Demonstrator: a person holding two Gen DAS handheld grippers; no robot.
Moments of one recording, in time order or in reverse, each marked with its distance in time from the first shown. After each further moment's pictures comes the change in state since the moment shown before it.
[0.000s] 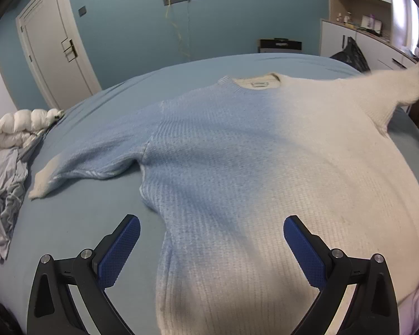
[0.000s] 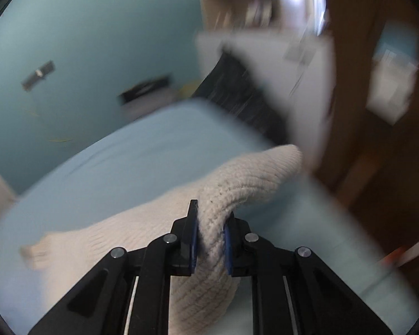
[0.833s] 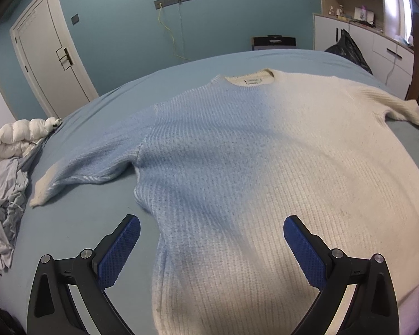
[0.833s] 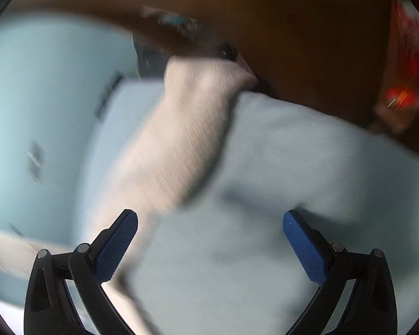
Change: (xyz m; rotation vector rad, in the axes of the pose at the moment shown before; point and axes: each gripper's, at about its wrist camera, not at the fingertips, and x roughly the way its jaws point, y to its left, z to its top) left arm 0.008 -0.010 -0.005 0.049 0.005 0.016; right arm 0.078 -0.205 -0.171 0.813 0.379 0.456
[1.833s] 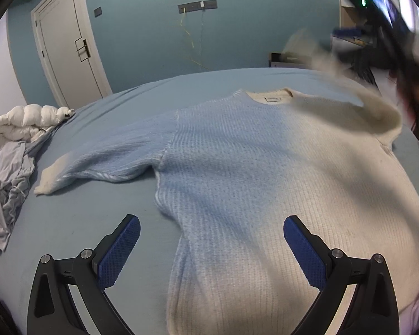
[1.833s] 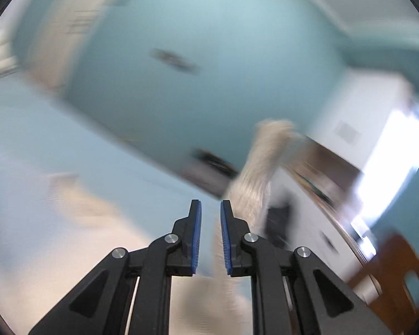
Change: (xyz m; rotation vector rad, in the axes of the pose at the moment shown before) left arm -0.013 0.037 0.002 -0.118 -0.062 0.009; right arm 0.003 0.454 -0.458 -1.884 -0.403 -0.080
